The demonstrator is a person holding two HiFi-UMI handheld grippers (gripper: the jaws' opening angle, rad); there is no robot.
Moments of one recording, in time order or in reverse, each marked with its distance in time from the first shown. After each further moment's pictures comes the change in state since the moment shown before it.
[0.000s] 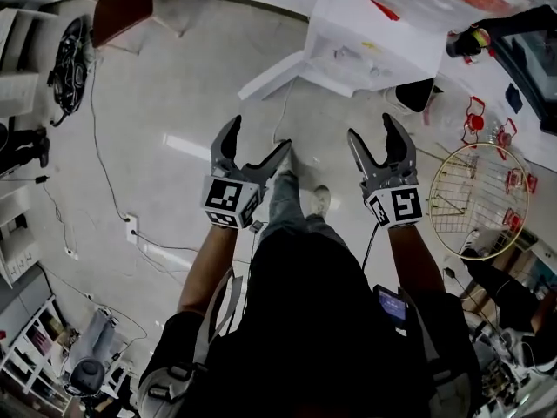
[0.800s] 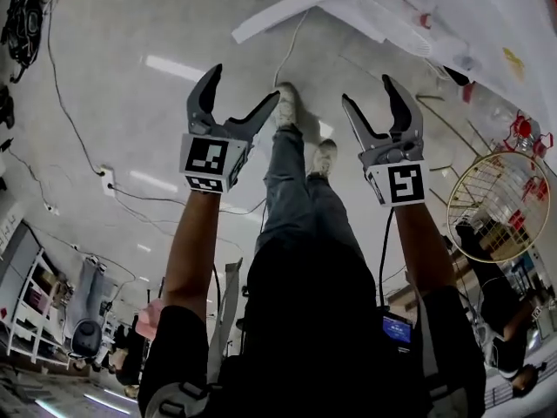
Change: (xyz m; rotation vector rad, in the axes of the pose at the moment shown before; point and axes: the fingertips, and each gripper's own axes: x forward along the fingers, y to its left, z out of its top) left arm 0.078 0.144 -0.188 -0.034 0.214 0.067; right arm 0.140 0.042 -0.198 -0.094 0.253 0.157
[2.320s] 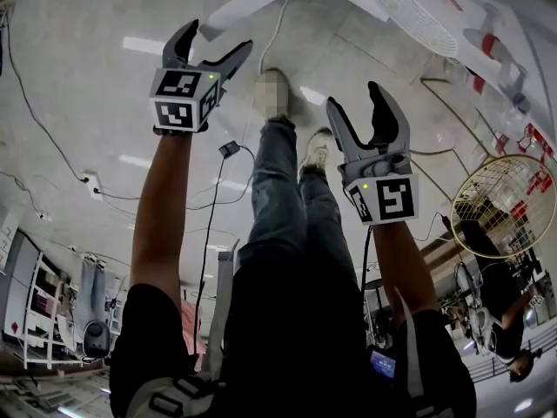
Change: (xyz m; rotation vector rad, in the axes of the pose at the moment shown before) left arm 0.148 0.094 -0.125 -0.056 0.247 -0.079; right arm 0.053 0.006 -0.099 0.261 0.127 -0.102
